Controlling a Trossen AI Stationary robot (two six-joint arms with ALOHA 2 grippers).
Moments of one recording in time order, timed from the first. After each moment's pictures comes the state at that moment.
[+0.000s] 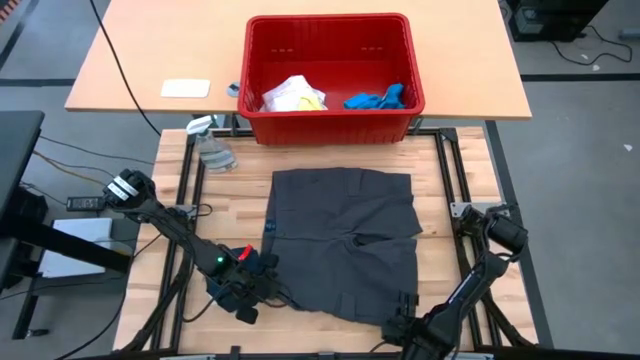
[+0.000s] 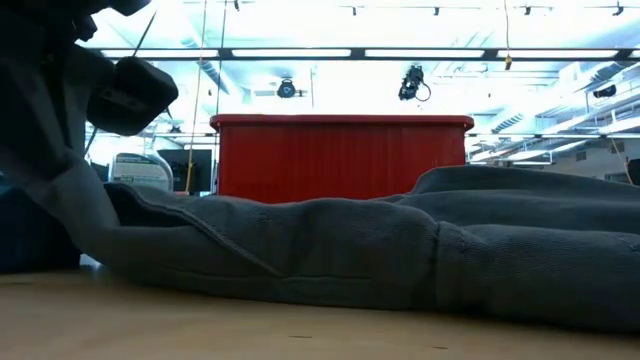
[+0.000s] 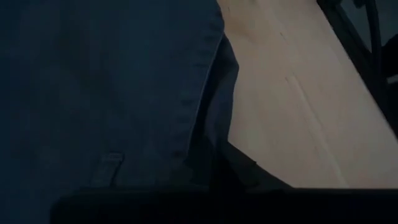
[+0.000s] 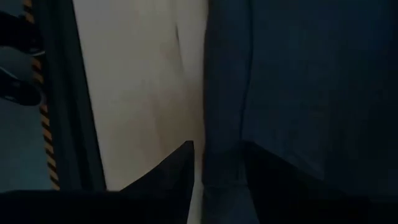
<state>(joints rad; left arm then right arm) -0.64 1.55 0.83 -0.19 -0.18 -0.28 0.94 2.02 1.40 -0.85 0.21 1.09</state>
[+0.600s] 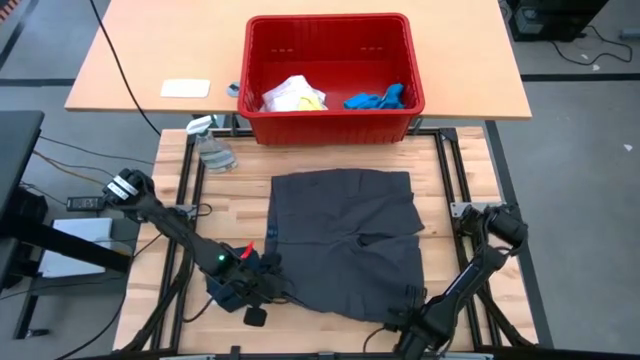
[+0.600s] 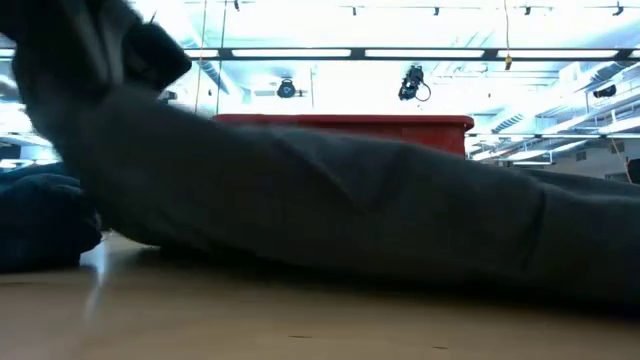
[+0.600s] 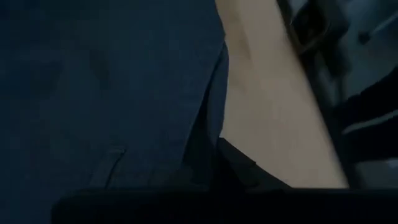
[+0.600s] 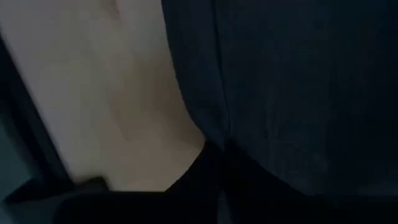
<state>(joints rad) -0.62 1.54 0.95 -0.25 -0.17 -0.43 0.90 1.96 1.34 -0.92 0.03 1.18</state>
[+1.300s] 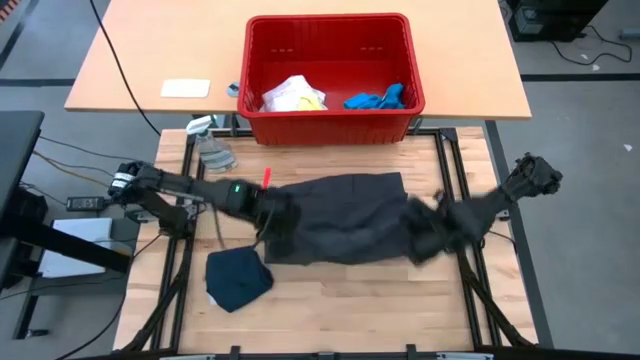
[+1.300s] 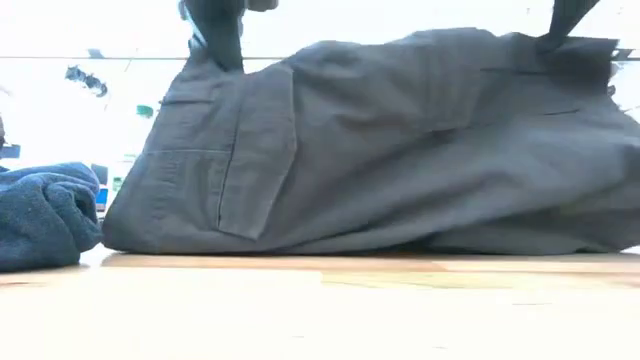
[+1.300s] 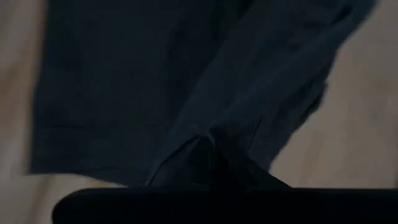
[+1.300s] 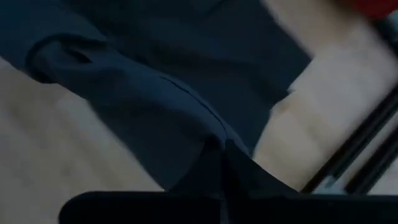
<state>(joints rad) -0.15 1.54 1.40 -1.01 -0.12 -0.47 0.49 1.41 1.40 -1.57 0.45 1.20</state>
